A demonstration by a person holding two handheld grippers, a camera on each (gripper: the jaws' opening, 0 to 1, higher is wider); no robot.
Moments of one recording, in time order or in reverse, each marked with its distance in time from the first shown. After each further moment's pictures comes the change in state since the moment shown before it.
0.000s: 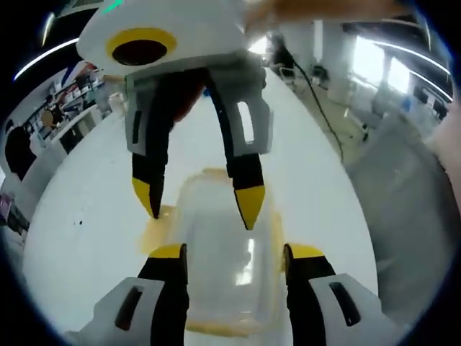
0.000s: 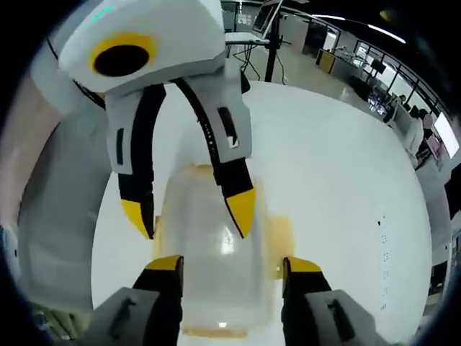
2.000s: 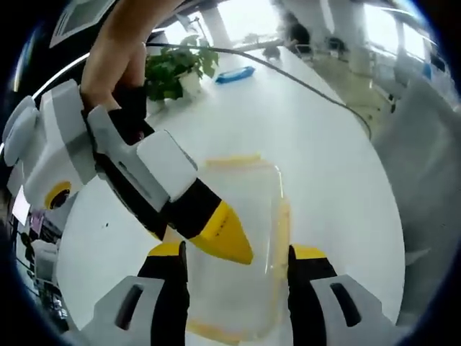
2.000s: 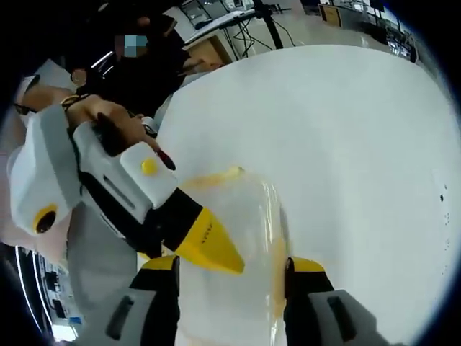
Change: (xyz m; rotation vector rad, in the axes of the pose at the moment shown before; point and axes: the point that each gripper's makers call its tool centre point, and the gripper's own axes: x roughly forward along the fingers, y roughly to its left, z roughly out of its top) left arm 0.016 -0.002 -0.008 0.098 0.076 0.236; right arm 0.027 0.002 -0.001 0.209 0.098 0.360
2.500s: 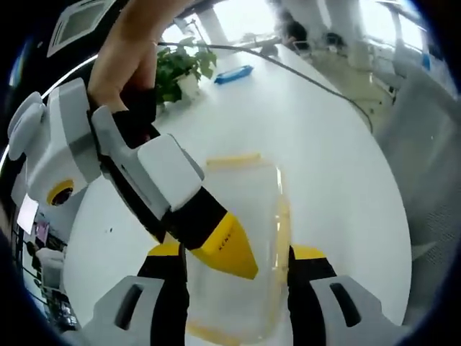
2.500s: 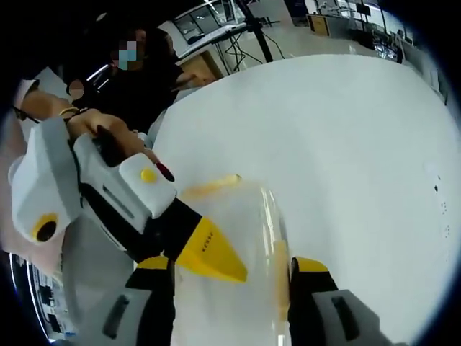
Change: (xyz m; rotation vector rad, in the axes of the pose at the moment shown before) left arm 0.002 -0.001 0.000 0.060 0.008 0.005; right arm 0.000 0.001 0.003 0.041 -0.128 -0.056
